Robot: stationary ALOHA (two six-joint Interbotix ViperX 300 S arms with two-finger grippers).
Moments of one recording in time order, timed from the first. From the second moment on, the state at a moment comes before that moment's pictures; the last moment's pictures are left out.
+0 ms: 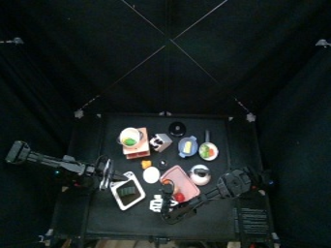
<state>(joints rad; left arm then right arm) -0.18 -0.95 1.32 -0.16 -0.32 0.00 0.40 0.48 -0.05 -0.60 0.94 2.37</state>
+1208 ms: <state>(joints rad) 0.06 -0.76 1.23 -0.29 -0.34 0.00 -0.25 -0.16 0.62 -0.94 0.25 1.70</state>
